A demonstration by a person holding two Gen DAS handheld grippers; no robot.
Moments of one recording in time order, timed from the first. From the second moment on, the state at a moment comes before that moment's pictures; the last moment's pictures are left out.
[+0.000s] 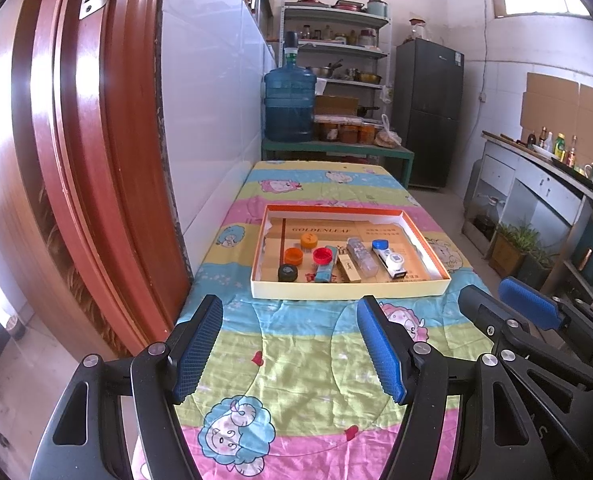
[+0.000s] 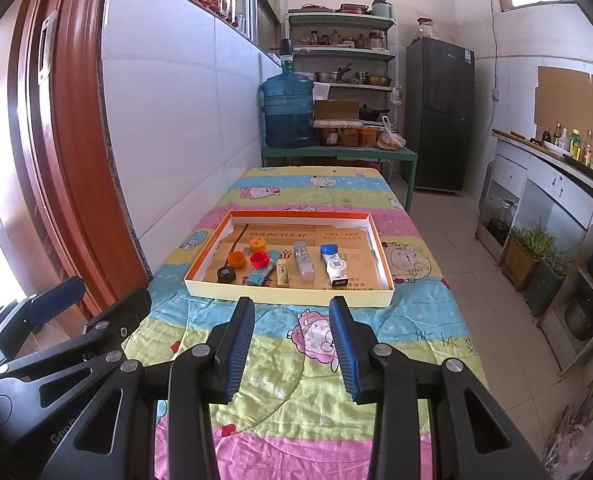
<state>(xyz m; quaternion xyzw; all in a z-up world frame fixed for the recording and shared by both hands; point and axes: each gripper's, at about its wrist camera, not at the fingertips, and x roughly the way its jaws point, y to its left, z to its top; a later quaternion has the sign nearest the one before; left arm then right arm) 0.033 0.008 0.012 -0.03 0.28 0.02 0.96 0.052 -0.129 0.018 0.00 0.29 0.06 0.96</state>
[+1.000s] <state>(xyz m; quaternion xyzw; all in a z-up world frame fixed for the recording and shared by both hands) 0.033 0.013 0.011 -0.03 0.29 0.02 0.96 0.049 -0.132 0.020 0.00 0.29 0.06 0.96</state>
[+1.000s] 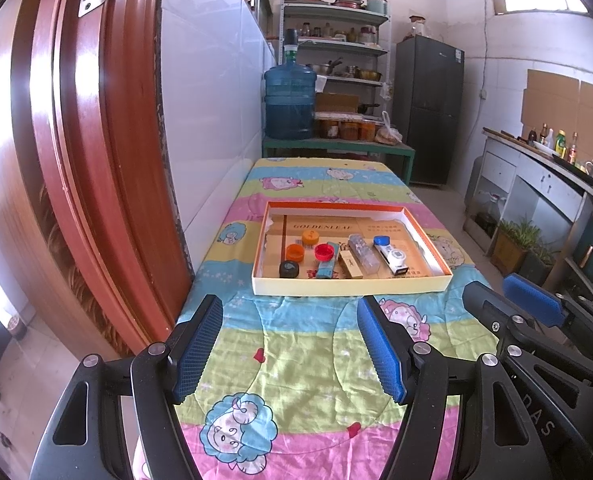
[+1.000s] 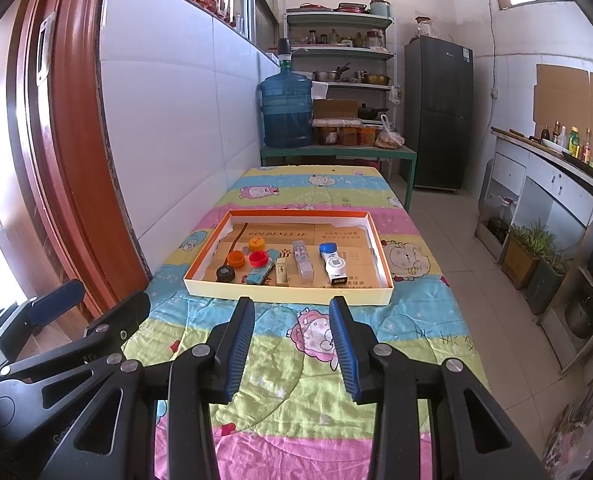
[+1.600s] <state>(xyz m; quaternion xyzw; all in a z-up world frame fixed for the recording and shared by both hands) 0.034 0.012 0.008 -0.03 0.29 0.02 0.96 0.050 -0.131 0.017 0.00 0.29 0.06 0.96</state>
